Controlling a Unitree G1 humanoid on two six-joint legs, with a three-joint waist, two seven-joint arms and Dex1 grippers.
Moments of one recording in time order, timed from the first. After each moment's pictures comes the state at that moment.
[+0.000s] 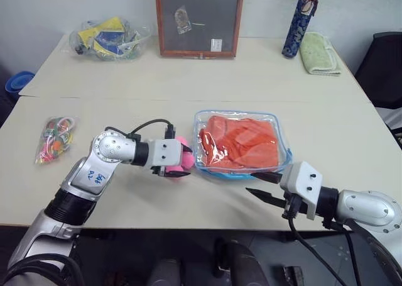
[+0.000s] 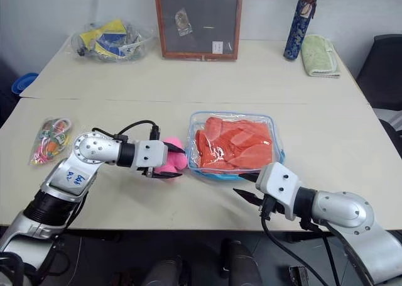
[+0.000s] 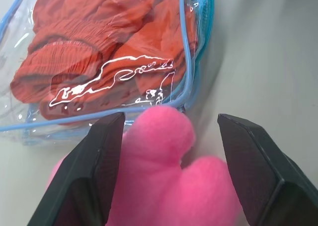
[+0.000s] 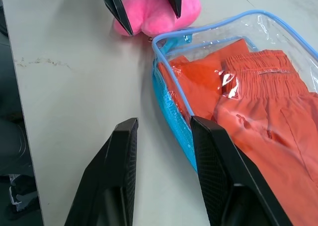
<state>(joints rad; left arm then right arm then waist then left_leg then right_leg) -0.59 0.68 -0.30 -0.05 -0.03 0.07 -1.07 0.06 -0.84 -0.11 -0.78 0.43 0.55 0.77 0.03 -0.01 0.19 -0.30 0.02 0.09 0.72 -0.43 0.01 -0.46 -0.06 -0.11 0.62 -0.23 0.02</state>
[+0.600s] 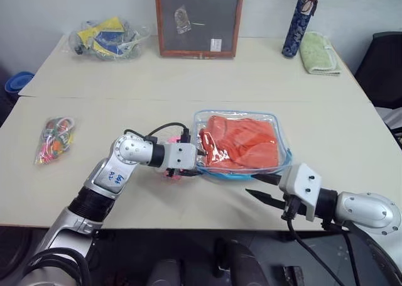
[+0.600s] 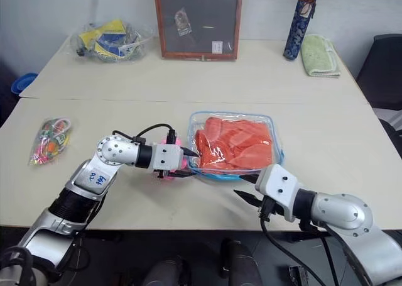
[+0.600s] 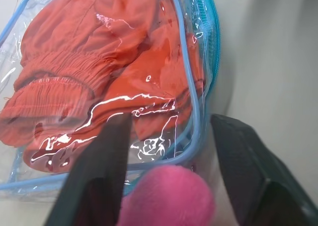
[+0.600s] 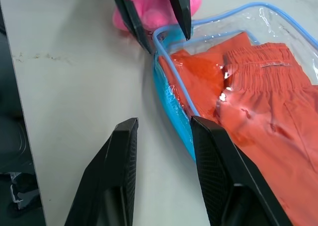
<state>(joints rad) -0.62 0.59 -0.33 0.01 0.04 0.03 -1.05 0.08 -0.83 -0.09 -0.78 0.42 0.54 0.76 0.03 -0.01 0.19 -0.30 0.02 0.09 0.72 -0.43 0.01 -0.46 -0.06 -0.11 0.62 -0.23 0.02</state>
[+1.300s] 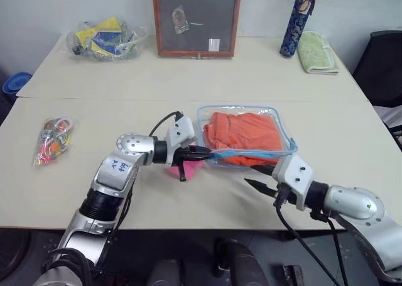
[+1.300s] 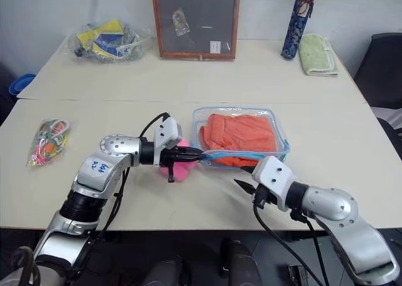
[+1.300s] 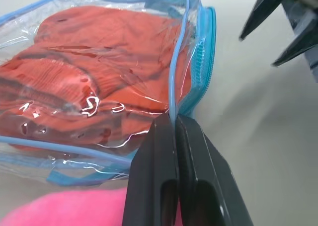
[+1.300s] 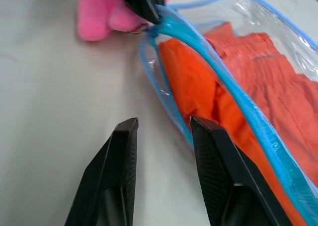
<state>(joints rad) -0.62 0.45 -0.20 -0.09 -0.22 0.59 -0.98 -0.04 -0.75 -0.01 -0.65 0.33 0.55 0.68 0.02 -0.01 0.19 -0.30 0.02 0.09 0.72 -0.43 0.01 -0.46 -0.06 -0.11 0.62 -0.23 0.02</state>
